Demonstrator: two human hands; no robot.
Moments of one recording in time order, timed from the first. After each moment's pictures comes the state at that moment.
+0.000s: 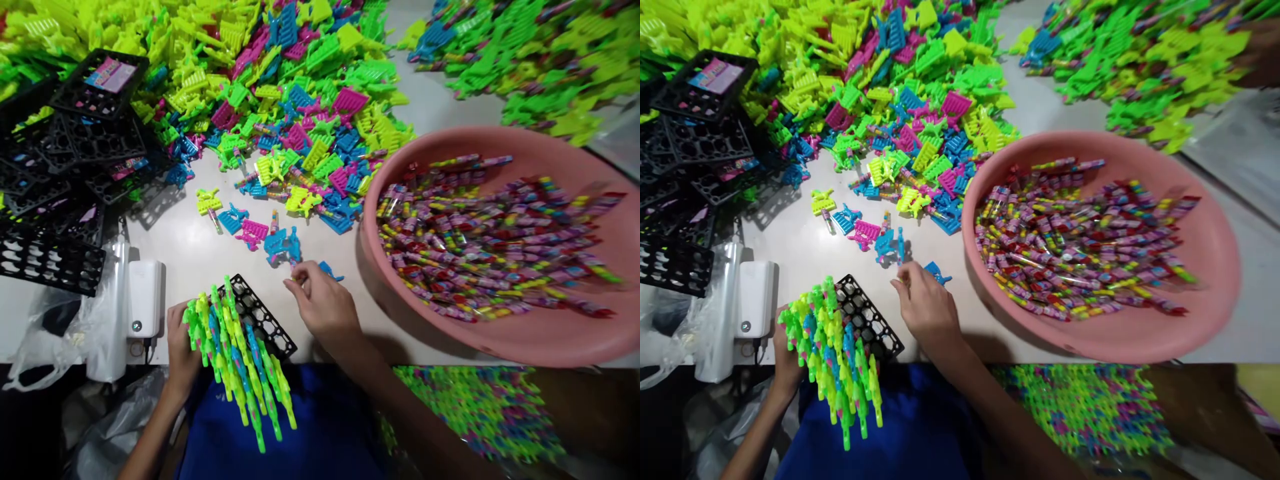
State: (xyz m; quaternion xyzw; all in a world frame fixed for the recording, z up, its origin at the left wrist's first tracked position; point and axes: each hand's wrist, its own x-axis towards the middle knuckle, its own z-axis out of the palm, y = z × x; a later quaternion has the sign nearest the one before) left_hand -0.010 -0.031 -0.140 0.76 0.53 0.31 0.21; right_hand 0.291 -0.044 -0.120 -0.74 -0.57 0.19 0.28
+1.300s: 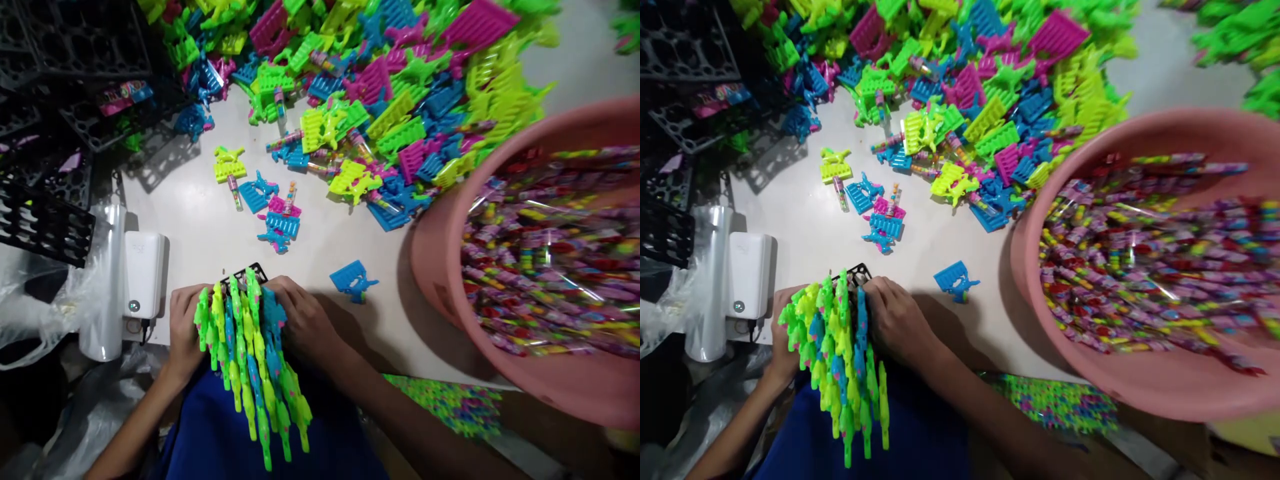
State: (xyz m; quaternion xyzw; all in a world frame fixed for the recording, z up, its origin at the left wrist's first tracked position) left_hand 0.002 -0.032 -0.122 0.75 0.54 0.27 0.26; right_hand 0.256 -0.039 -0.123 -0.50 -0.75 0.28 0.33
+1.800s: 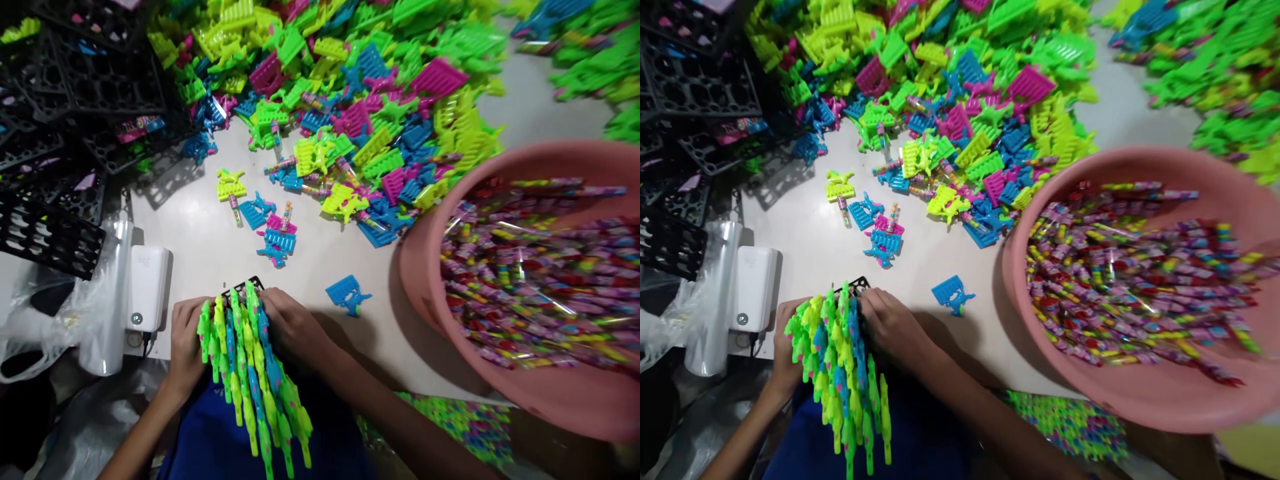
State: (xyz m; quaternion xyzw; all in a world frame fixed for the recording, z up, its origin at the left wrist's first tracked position) left_hand 0.003 -0.029 -0.119 0.78 0.52 0.28 0.23; right_hand 0.251 -0.032 -0.146 -0.43 -0.81 0.22 0.33
